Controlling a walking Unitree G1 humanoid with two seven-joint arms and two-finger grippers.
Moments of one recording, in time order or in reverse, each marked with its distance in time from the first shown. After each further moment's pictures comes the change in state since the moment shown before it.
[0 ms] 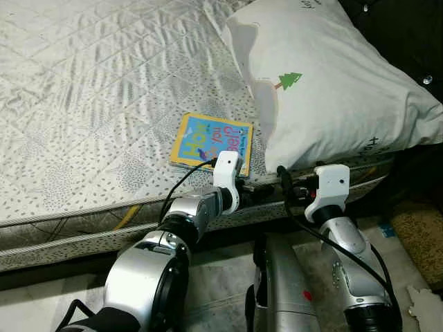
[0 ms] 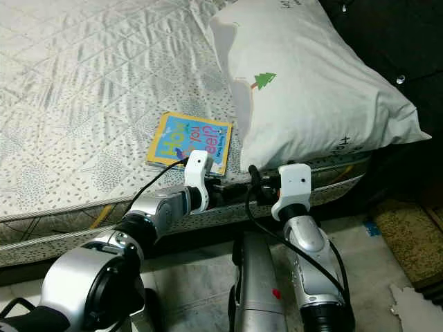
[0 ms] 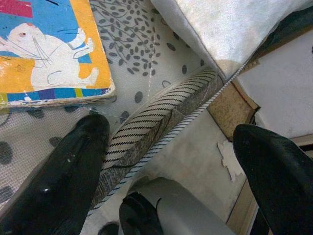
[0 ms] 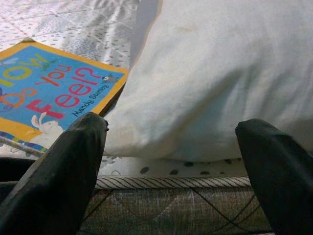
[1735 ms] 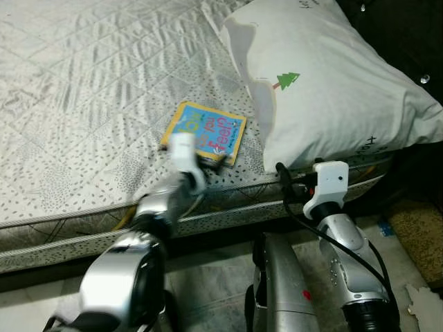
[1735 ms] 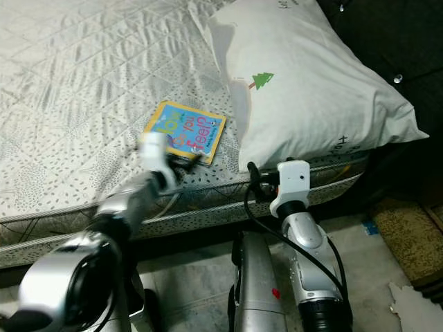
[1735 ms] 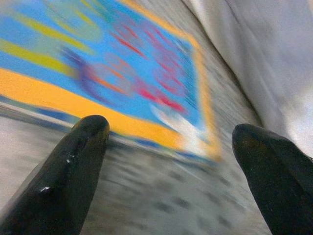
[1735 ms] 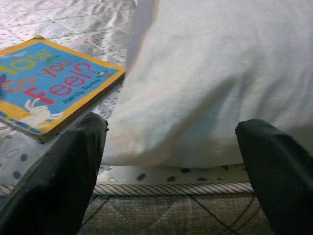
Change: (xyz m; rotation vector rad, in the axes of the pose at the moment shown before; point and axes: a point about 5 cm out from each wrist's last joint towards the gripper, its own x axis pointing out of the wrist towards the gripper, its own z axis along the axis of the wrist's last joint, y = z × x) left arm -0.052 0.072 0.035 -0.024 -0.395 0.336; right arm 0.004 0.000 0.002 0.006 -0.013 -0.006
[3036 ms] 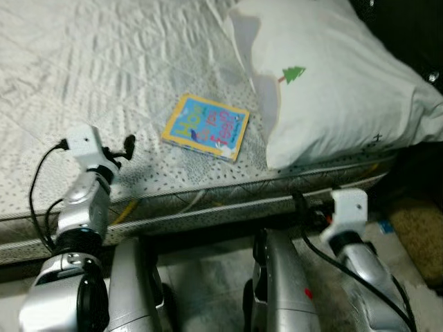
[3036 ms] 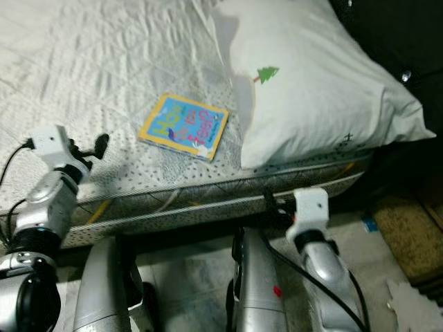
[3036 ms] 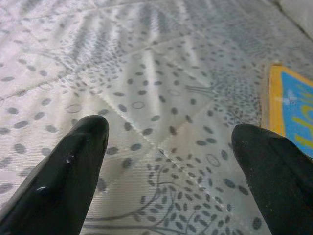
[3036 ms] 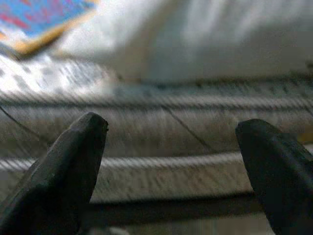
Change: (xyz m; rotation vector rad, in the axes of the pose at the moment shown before) left arm -0.060 0.108 0.058 0.125 -0.228 0.385; right arm -0.052 -0.021 -0.025 -0.020 0.119 -0.052
